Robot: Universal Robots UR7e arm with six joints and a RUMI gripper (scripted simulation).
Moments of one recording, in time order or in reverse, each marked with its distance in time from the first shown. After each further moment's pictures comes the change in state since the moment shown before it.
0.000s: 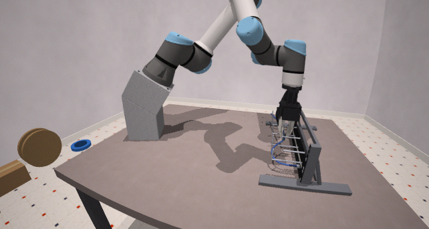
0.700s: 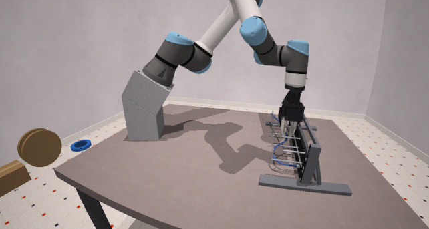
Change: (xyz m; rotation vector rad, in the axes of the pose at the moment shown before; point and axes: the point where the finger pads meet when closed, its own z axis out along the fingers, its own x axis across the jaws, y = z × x) arm 0.010 0.000 0.000 0.000 0.000 0.000
